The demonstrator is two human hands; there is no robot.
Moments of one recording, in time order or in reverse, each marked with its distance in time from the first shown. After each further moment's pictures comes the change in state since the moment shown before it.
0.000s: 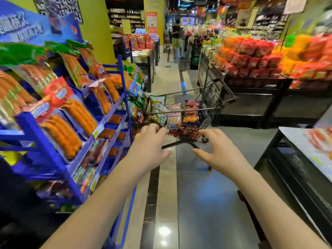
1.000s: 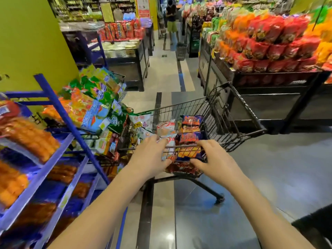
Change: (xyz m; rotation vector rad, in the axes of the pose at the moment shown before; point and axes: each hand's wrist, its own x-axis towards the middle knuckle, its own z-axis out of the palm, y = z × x) left_hand 0.523 -0.035 0.115 0.032 -0.222 0.015; right_hand 0.475 0.222 0.063 0.036 -0.131 0.089
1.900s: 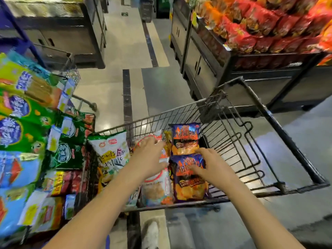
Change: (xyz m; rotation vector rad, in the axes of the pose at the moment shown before) left_hand 0.400 -0.134 0.071 -0.119 -0.266 0.176; right_hand 0.344 0.081 0.085 0.036 -0.173 0.380
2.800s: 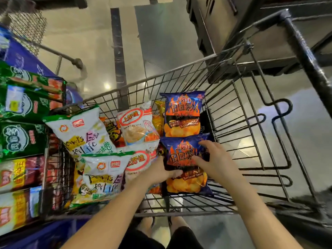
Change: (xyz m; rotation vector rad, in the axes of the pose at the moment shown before) left_hand 0.109 0.019 0.194 -0.860 -0.496 -0.265; right_hand 0.092 0.105 0.066 0.141 -0.110 0.151
